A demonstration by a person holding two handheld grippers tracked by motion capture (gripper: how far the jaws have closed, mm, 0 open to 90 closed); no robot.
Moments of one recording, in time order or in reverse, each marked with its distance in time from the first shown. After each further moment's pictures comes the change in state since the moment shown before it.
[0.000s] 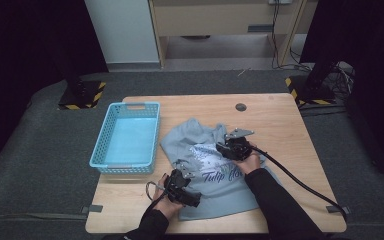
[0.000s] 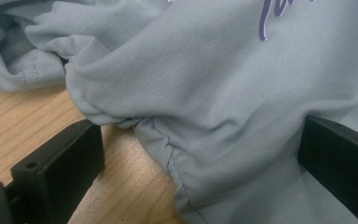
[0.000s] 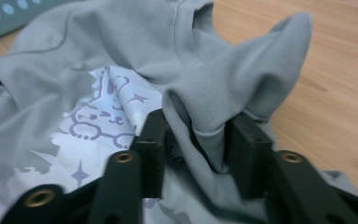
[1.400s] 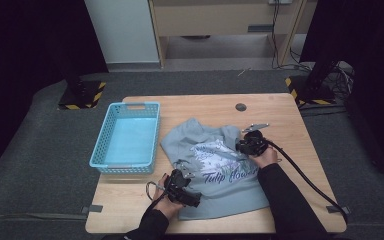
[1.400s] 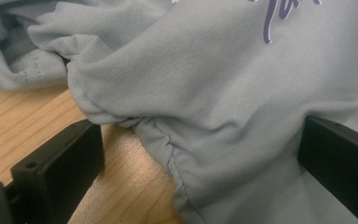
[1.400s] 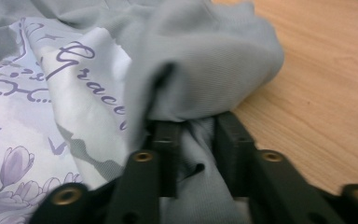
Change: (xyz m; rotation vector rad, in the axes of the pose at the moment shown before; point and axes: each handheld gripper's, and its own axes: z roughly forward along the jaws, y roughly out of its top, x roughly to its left) left arm 0.000 0.000 0.000 0.000 -0.001 0.000; right arm -0.055 -0.013 -0.015 0.142 -0.034 0.056
